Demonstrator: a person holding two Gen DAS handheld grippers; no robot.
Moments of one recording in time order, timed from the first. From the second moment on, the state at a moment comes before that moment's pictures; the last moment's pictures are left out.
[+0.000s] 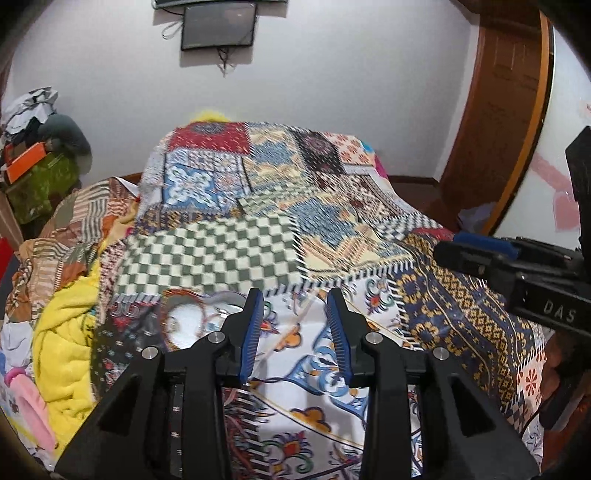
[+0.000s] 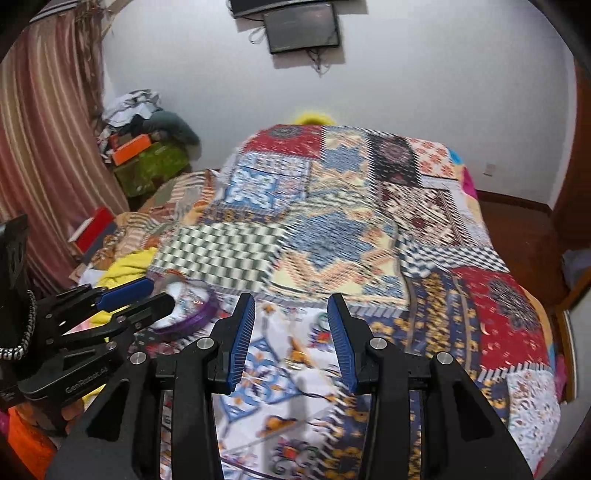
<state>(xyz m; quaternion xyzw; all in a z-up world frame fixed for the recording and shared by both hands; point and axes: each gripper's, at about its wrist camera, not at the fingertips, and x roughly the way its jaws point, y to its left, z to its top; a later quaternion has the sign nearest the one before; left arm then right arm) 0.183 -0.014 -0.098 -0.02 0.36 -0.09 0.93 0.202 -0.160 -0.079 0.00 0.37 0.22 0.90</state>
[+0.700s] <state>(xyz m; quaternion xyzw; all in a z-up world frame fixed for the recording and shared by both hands) 0.224 -0.095 -0.196 0.04 0.48 -0.17 0.86 0.214 -0.212 -0.132 0.05 0.44 0.19 0.88</state>
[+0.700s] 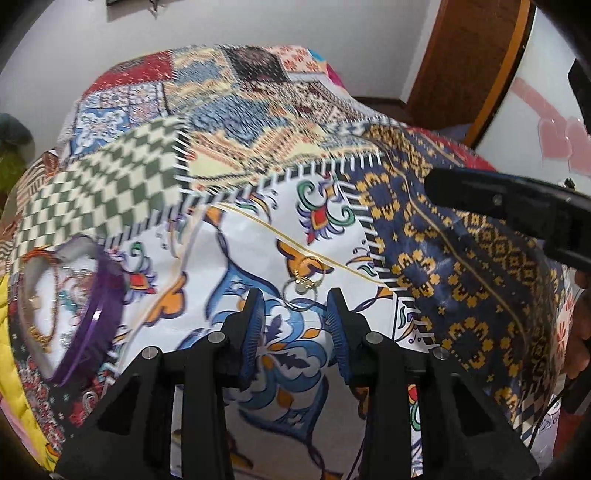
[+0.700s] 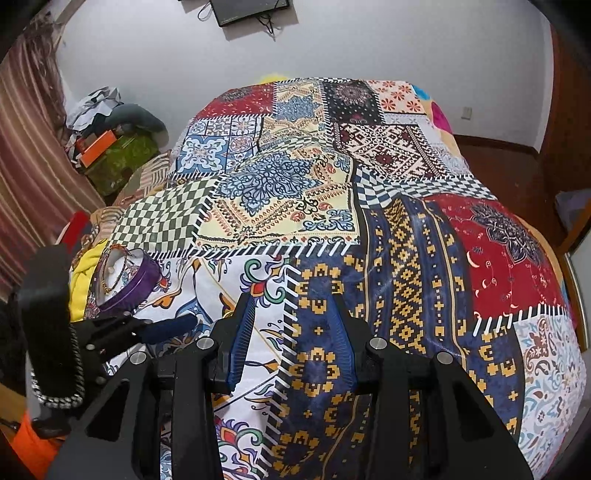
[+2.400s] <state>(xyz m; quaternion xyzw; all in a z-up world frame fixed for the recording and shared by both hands) 0.180 0.006 -0.152 -0.02 0.41 -0.08 0.91 0.213 -0.103 -0.185 -0.08 0.48 0.24 0.84</state>
